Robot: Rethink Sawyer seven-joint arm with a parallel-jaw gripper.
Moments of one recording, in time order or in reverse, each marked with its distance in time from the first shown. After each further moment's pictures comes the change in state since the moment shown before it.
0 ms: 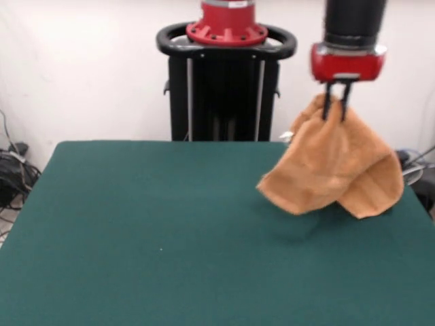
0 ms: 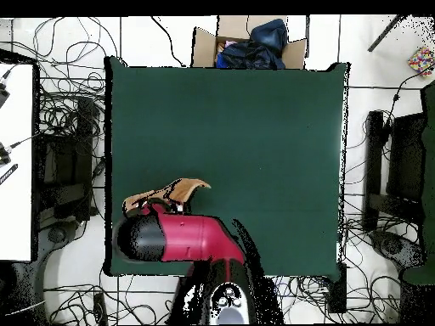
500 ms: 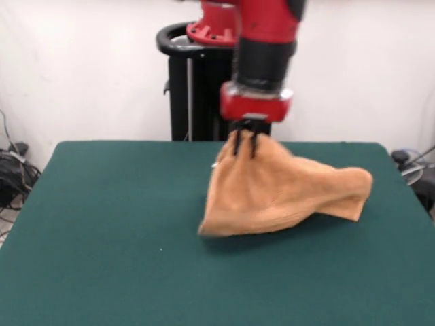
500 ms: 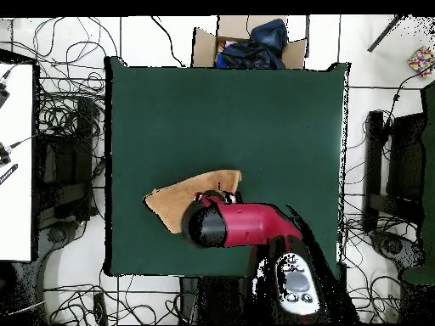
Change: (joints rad) arm -0.235 0.144 0.033 -0.096 -0.338 -0.074 0.000
